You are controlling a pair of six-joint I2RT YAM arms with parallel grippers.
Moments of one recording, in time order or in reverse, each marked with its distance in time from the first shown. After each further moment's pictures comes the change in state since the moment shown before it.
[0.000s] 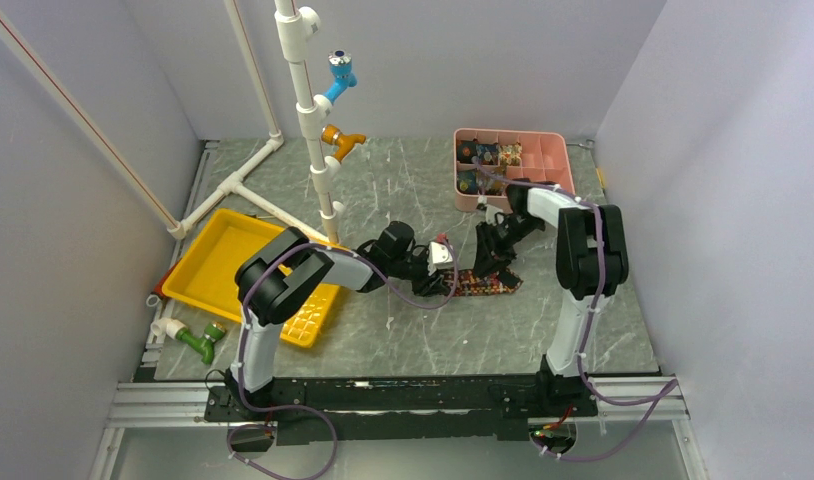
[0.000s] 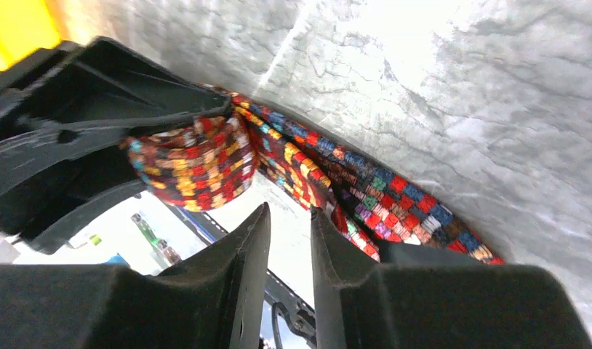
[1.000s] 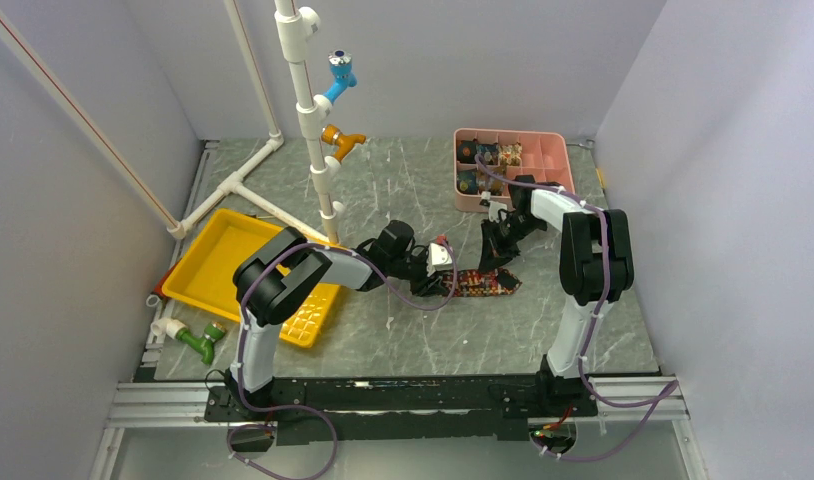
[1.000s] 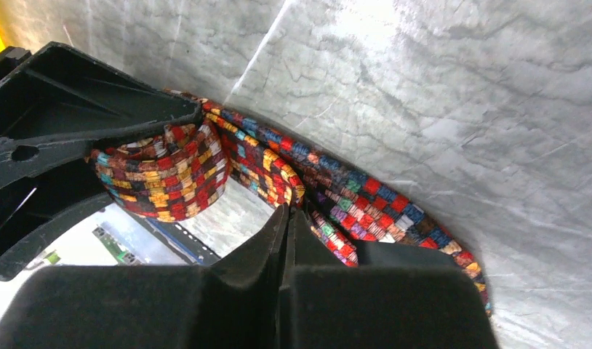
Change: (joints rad) left arm 0.005 -0.010 0.005 -0.046 0.011 0.046; right arm -0.004 -0.049 -0.029 0.066 0.075 0.011
